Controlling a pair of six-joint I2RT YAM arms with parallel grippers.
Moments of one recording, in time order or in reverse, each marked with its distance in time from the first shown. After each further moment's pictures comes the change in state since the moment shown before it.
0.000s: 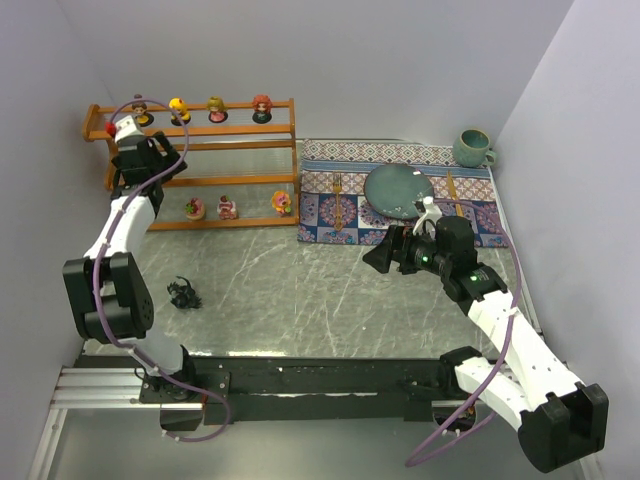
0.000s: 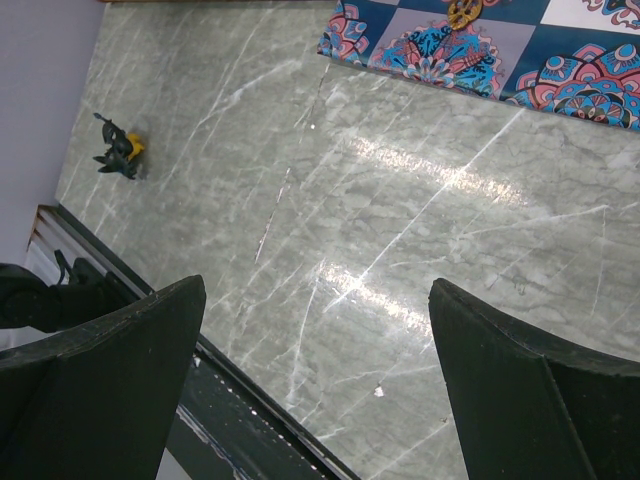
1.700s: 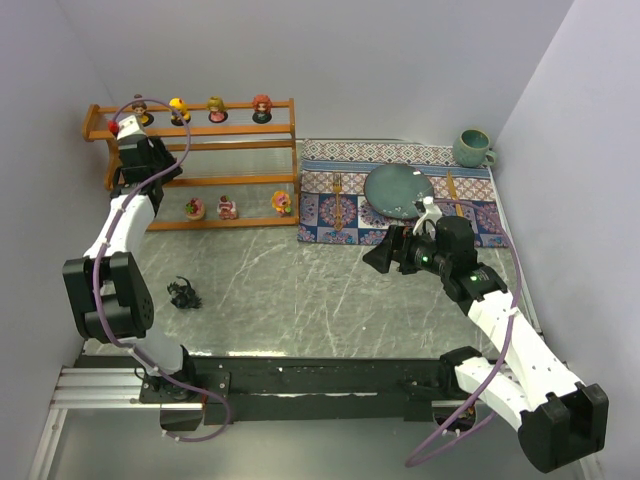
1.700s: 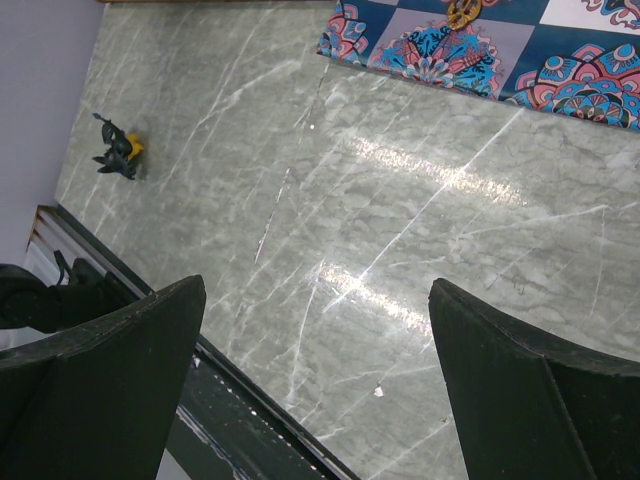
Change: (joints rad) left arm 0.000 0.006 0.016 -0.039 0.019 0.032; right arm 0.000 0.000 0.000 0.000 0.002 0.000
